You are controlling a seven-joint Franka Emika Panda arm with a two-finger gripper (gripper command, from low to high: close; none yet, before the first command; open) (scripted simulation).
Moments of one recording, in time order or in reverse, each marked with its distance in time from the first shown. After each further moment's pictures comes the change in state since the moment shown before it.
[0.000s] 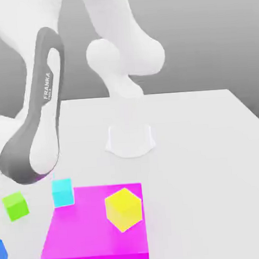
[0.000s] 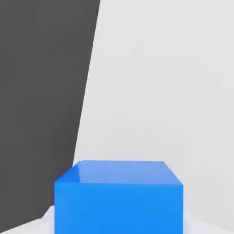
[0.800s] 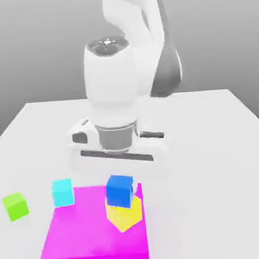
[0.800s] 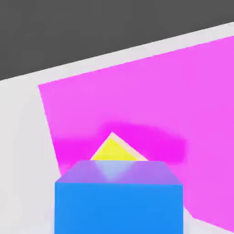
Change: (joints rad) arm 0.241 -0.454 0.156 -0.486 -0.004 0.033 -0.606
